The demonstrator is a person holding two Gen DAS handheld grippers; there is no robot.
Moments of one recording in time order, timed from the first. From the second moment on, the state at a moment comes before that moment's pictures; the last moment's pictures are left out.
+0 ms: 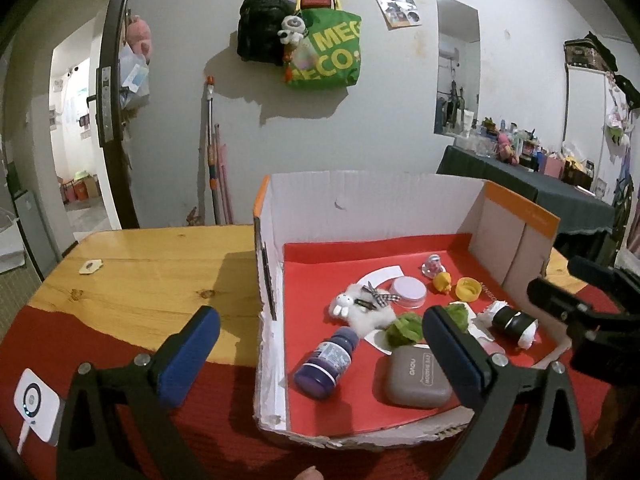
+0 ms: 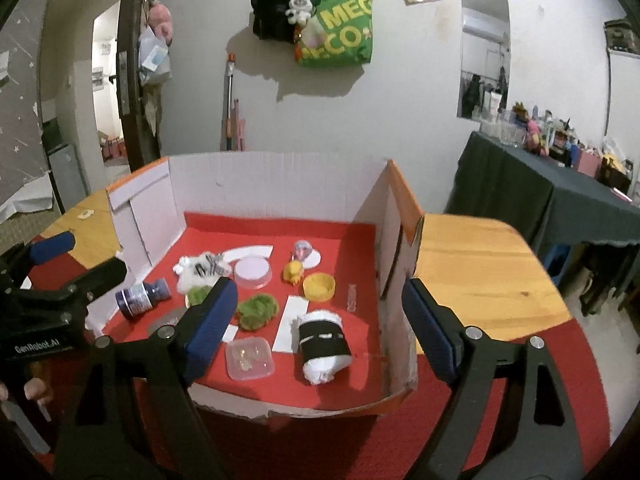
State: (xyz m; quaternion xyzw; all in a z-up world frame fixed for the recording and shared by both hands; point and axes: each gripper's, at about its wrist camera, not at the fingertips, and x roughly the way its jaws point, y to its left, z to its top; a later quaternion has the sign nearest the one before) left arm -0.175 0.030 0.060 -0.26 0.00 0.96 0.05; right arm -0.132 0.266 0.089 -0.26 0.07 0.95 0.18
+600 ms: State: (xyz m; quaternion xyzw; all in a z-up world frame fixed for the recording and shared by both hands) left arm -0.188 0.024 0.038 -0.31 -0.02 0.95 0.05; right arm -0.145 0.271 0.063 -0.29 0.07 0.93 0.19
